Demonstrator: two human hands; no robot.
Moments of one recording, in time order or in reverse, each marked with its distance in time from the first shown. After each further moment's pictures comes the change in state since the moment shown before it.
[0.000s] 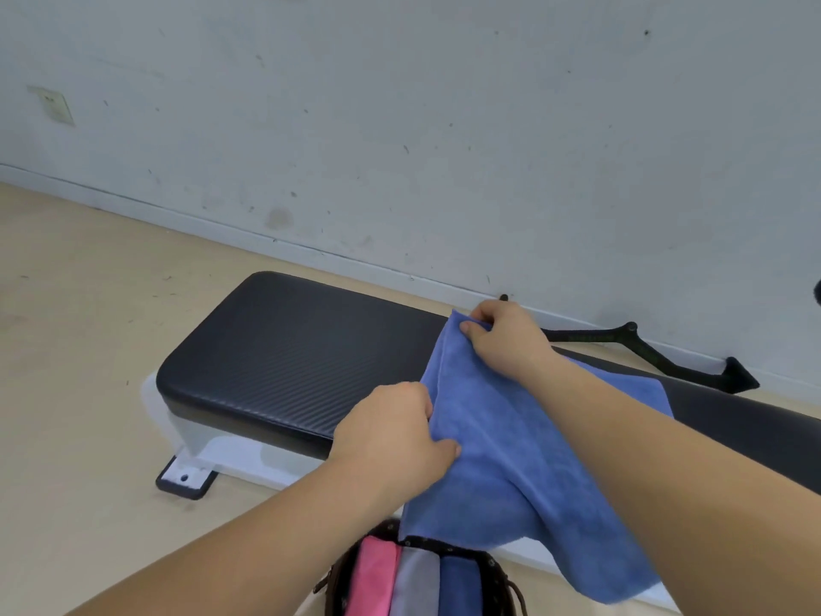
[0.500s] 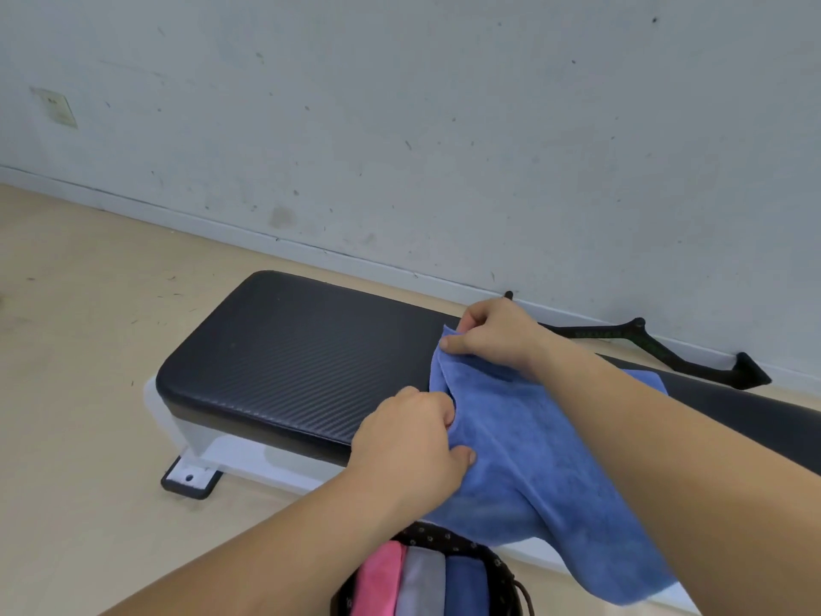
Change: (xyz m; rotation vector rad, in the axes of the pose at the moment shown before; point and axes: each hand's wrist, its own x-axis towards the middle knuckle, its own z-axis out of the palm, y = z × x) left_hand 0.001 0.002 0.017 0.015 0.042 0.126; right_hand -0.002 -0.019 -0.007 0.154 -0.223 0.037
